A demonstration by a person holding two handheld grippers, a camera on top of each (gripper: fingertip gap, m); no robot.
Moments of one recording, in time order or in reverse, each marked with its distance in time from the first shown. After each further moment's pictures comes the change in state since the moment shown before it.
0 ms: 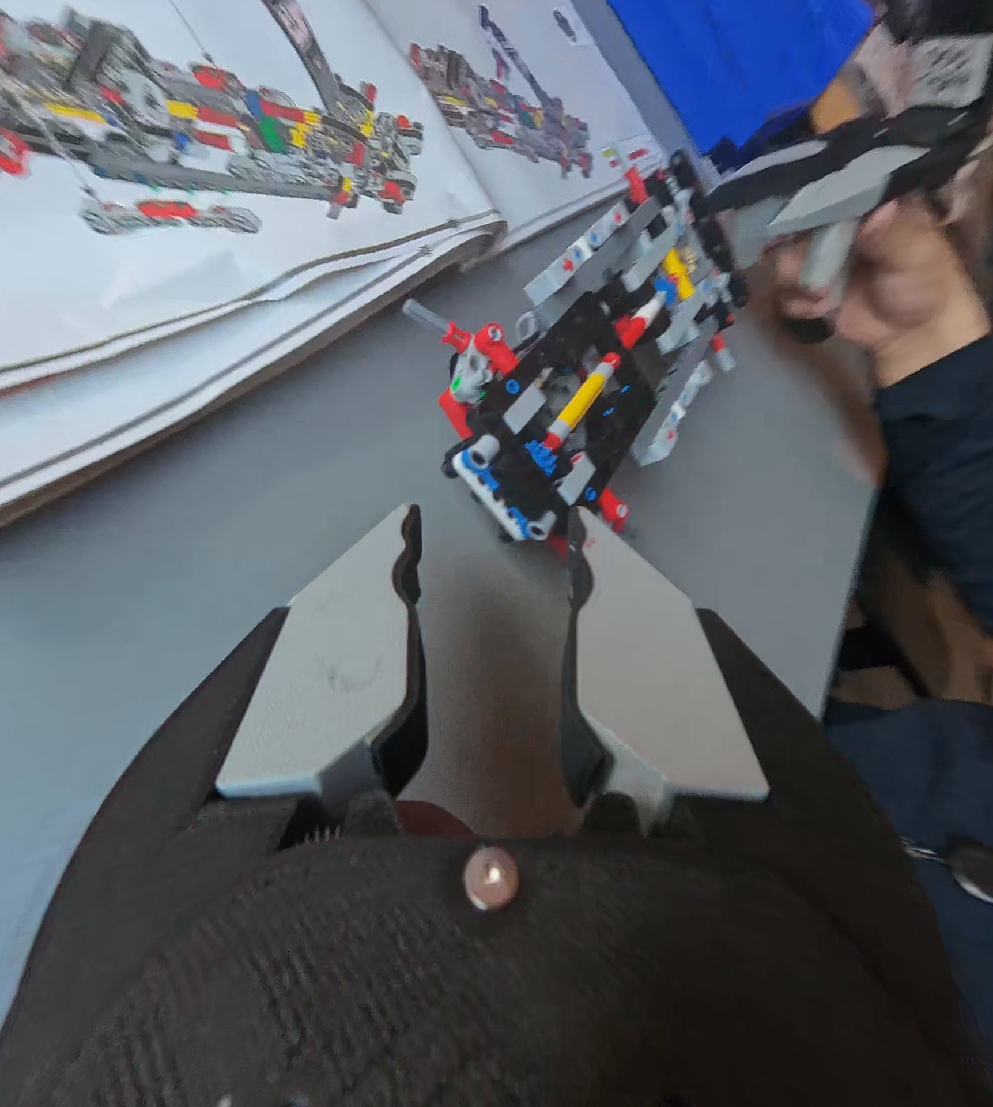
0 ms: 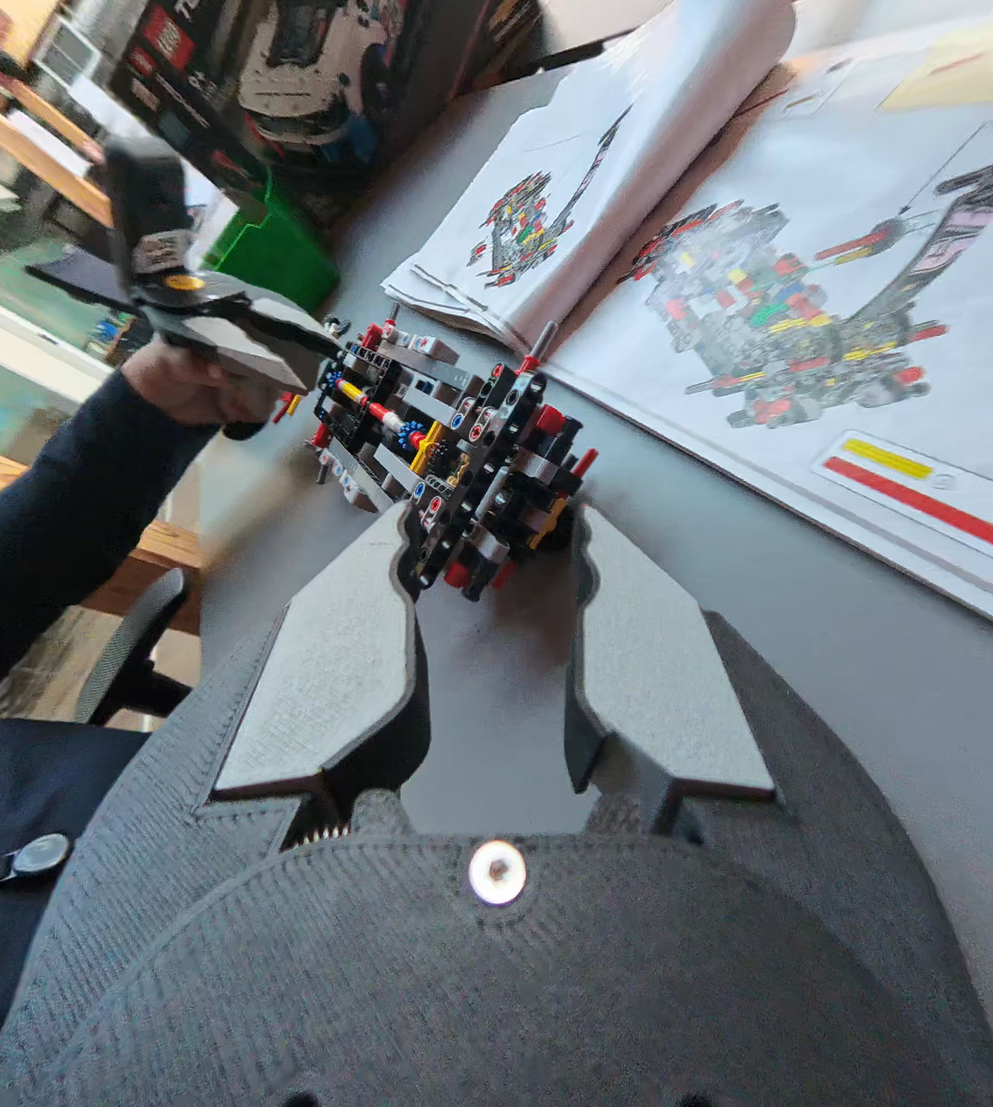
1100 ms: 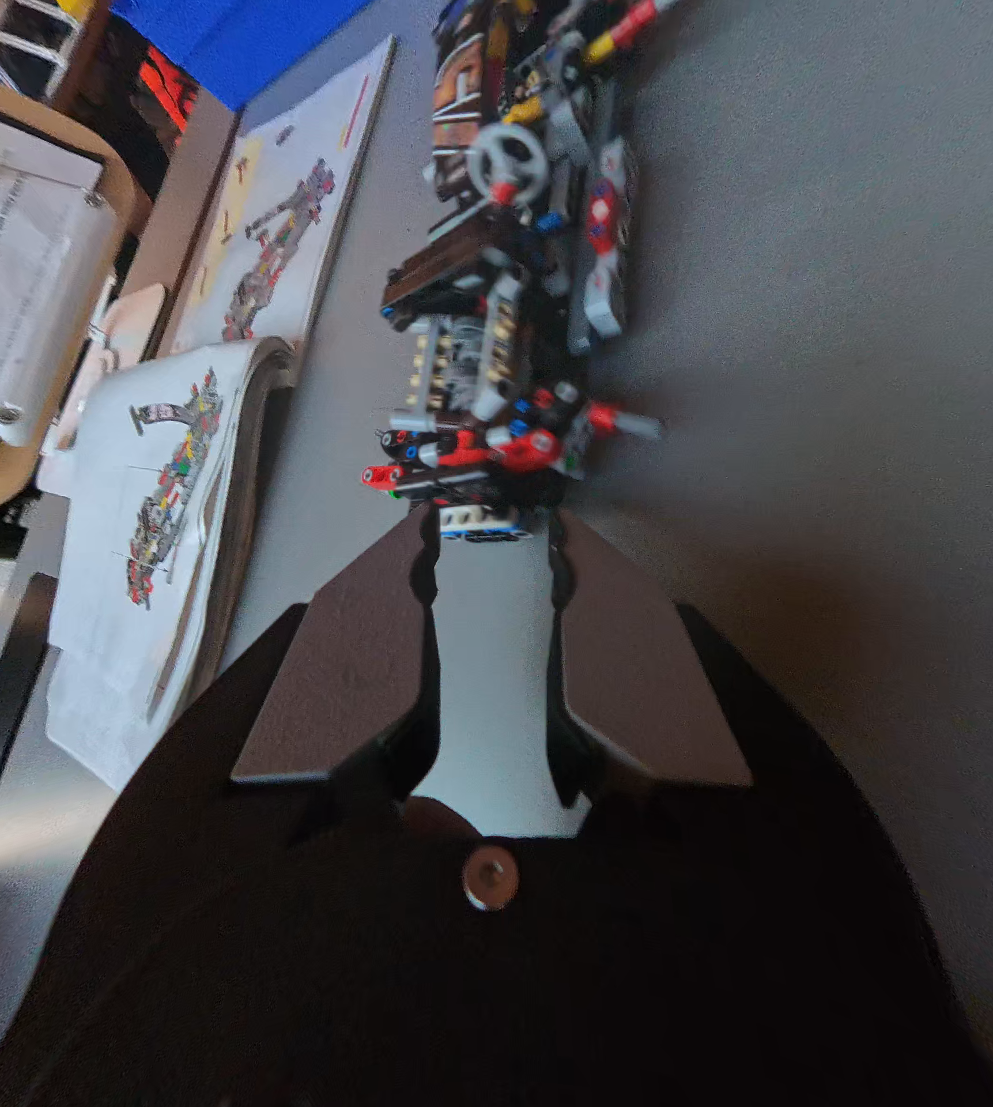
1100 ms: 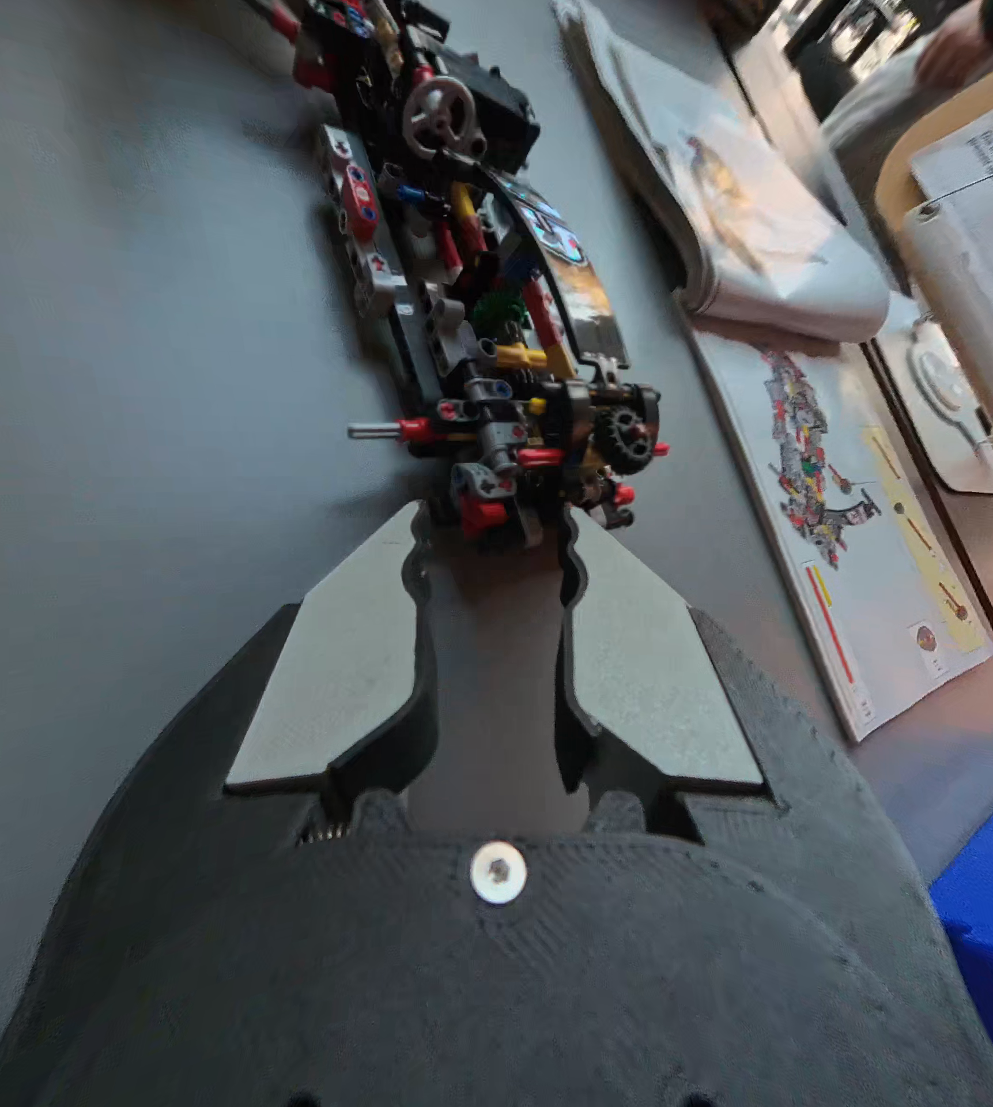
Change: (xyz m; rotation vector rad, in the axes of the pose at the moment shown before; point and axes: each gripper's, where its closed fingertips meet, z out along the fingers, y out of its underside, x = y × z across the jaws) left arm 0.062 0.073 0.006 0.001 -0.292 1.147; right arm -0.053 0.103 -0.016 -0.172 0.305 -1.101
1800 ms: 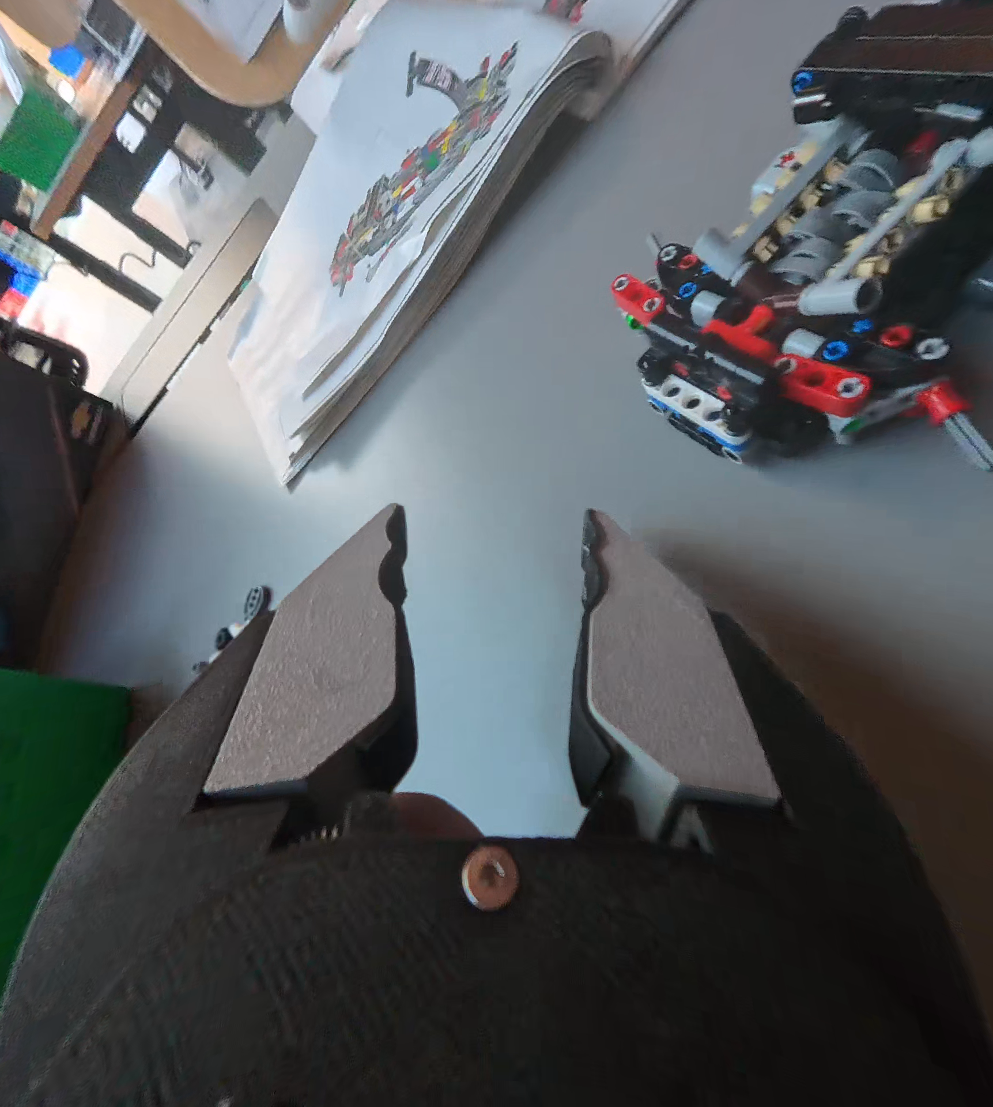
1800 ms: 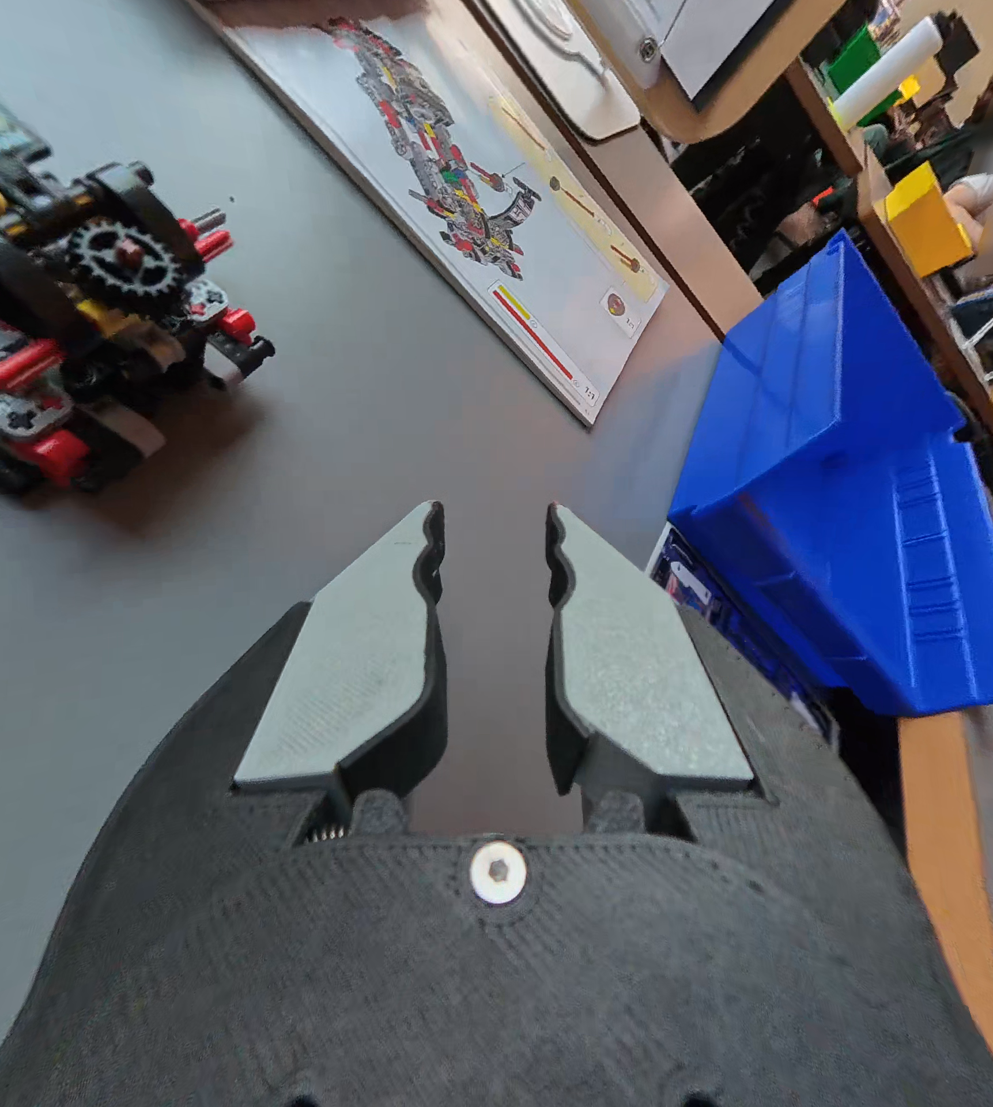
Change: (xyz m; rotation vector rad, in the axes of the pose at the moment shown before) left arm -0.042 0.051 -0.036 -0.339 -0.496 -0.388; right arm 0.078 0.061 -0.059 -0.372 0.599 0.292
